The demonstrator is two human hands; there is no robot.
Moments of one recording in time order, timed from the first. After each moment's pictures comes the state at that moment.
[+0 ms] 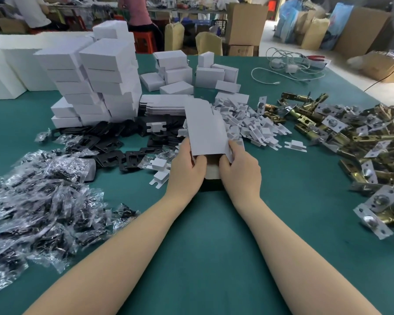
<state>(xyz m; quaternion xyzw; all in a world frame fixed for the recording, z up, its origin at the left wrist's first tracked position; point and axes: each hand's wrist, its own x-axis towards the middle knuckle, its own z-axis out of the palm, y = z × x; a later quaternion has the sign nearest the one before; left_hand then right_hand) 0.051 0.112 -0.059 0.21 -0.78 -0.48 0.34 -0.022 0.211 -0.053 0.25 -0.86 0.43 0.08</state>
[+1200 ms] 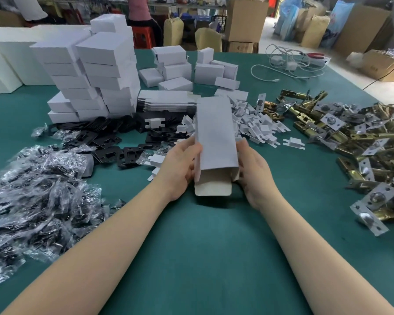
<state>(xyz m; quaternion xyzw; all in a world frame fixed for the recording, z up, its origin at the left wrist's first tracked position) 0.052 0.097 -0.050 0.15 -0.51 -0.83 0.18 -0.027 0.244 -0.045 0.21 -0.63 0.71 -0.23</state>
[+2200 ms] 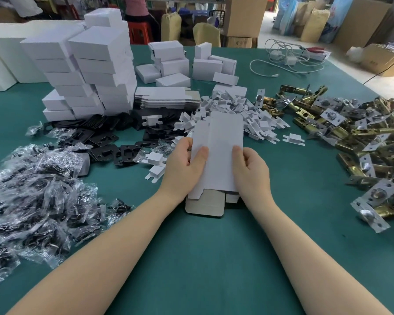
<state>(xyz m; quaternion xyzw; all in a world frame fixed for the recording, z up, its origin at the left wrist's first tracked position) 0.062 0.117 -0.053 0.17 -0.74 -0.57 0.32 -0.014 0.242 -0.050 0.21 -0.78 0.59 -0.02</state>
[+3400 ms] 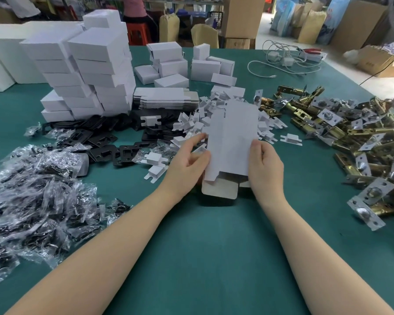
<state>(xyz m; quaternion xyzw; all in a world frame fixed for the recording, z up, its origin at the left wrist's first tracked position) 0.059 0.111 -0.061 0.12 -0.72 -0.64 0.22 -0.033 0.257 -0.047 0.18 -0.78 0.59 0.03</state>
